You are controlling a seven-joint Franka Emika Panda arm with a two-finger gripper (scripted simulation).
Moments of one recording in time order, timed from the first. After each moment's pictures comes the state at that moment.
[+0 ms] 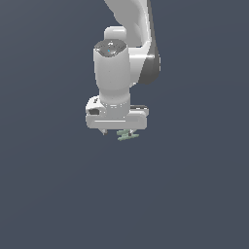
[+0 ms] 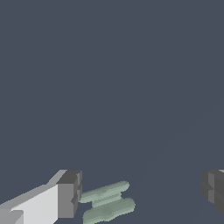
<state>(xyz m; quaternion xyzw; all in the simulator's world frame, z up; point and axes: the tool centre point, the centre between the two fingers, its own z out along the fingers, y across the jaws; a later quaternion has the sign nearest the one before) 0.033 -0.025 0.215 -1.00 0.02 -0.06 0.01</state>
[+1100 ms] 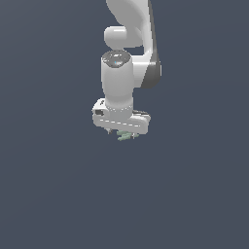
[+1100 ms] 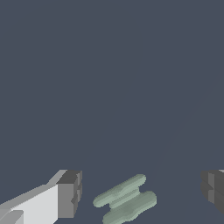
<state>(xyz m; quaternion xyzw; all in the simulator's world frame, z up) 0.017 -0.013 0.187 -0.99 0.12 -0.05 0.02</state>
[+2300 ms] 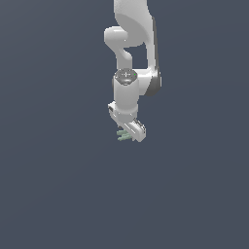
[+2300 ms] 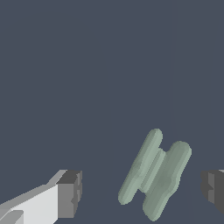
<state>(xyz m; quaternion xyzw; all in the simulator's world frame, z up) -0.043 0.010 0.113 -0.91 0.42 -0.01 0.02</state>
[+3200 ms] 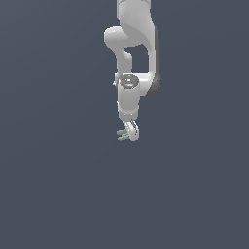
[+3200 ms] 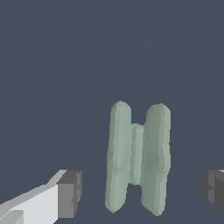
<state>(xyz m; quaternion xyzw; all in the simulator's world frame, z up) -0.088 0.017 0.074 -0.81 0.59 0.00 0.00</state>
